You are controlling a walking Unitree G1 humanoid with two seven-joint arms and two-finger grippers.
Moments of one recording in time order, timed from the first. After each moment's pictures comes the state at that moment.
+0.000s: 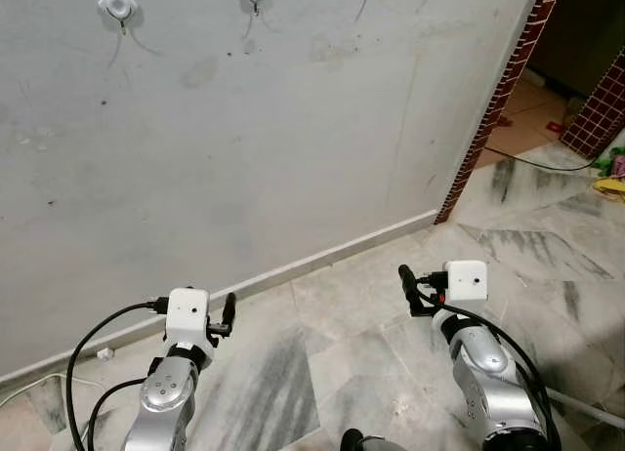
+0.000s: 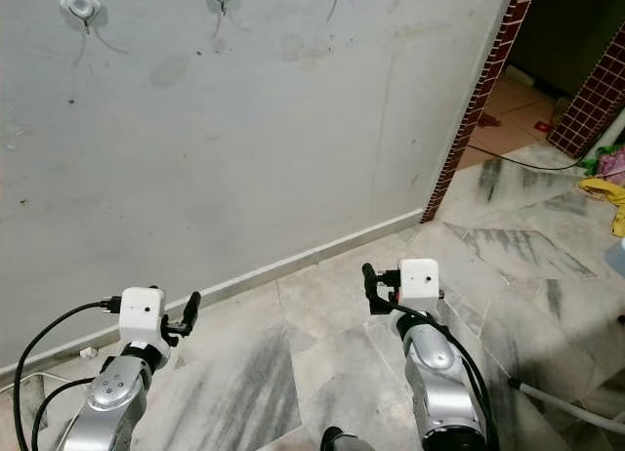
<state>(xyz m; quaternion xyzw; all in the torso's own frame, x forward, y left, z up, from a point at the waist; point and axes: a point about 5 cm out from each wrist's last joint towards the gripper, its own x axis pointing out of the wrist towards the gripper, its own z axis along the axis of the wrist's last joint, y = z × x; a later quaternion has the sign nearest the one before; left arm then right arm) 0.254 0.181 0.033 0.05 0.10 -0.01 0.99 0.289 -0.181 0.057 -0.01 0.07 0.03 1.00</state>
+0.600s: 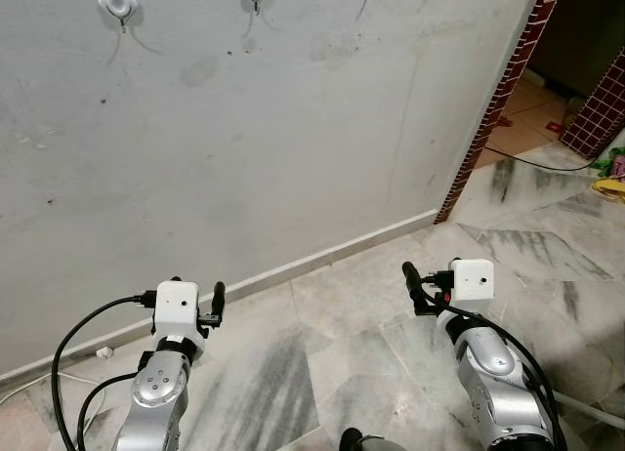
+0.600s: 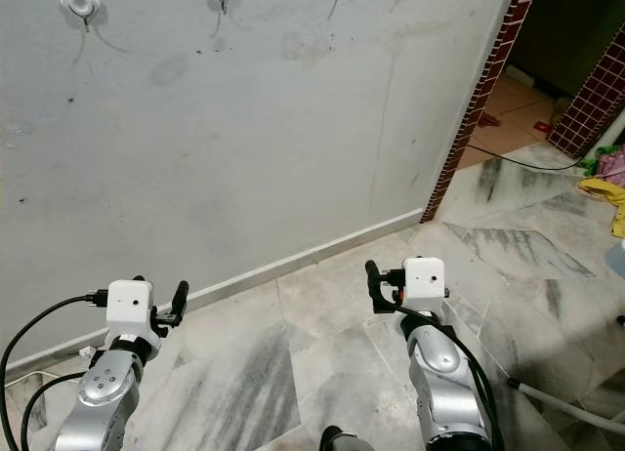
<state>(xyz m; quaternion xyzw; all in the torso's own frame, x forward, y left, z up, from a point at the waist) 0.256 0.183 0.037 0.05 0.10 0.01 0.99 0.285 -0.183 0.058 -0.01 0.07 0.03 1.00</state>
